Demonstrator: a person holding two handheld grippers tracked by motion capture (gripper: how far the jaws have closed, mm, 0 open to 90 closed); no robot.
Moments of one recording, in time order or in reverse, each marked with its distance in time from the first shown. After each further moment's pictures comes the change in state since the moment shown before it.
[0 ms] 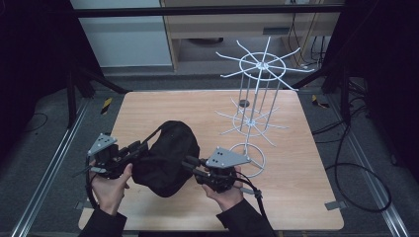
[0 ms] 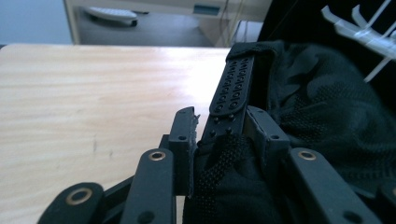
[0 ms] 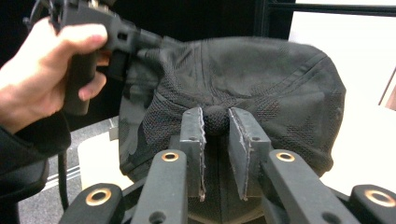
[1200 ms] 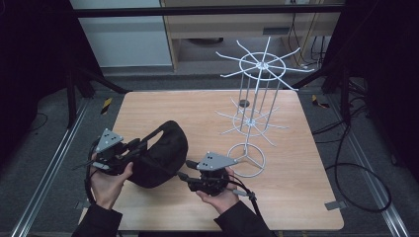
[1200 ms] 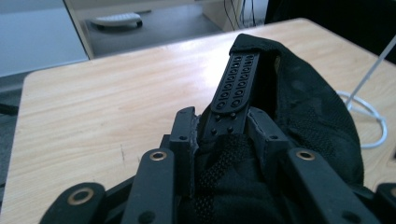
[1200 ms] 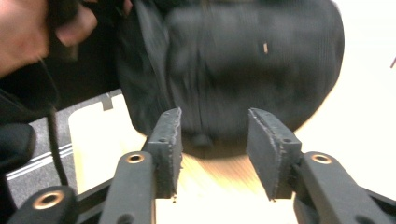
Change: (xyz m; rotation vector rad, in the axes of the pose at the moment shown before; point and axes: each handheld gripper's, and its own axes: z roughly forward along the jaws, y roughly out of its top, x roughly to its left) left arm -0.003 0.018 0.000 0.028 0.028 0.192; right arm 0.001 -0.024 0.022 0.122 -0.007 0.006
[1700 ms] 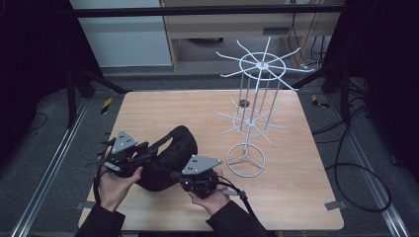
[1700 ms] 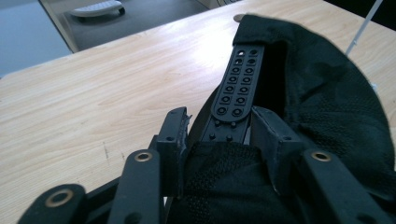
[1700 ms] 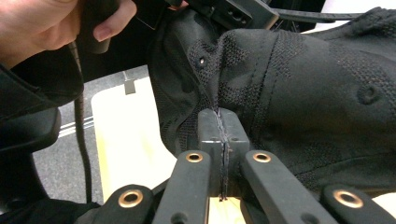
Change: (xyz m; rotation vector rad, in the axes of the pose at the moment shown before) left arm -0.020 -0.001 0.014 0.093 -0.044 0.096; right arm 0.020 0.014 0.015 0.081 0.077 -0.067
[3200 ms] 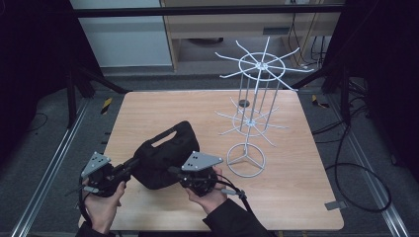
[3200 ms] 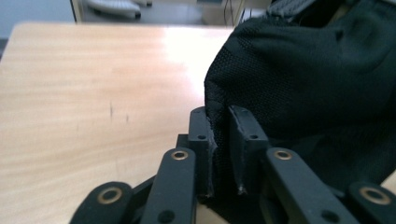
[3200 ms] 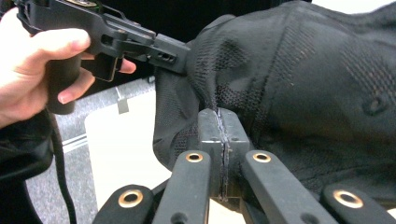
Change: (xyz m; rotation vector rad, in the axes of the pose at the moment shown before) left arm 0.020 -0.067 -0.027 -0.100 0.001 -0.252; right arm 0.002 0.009 0.001 -0.046 -0.039 0.039
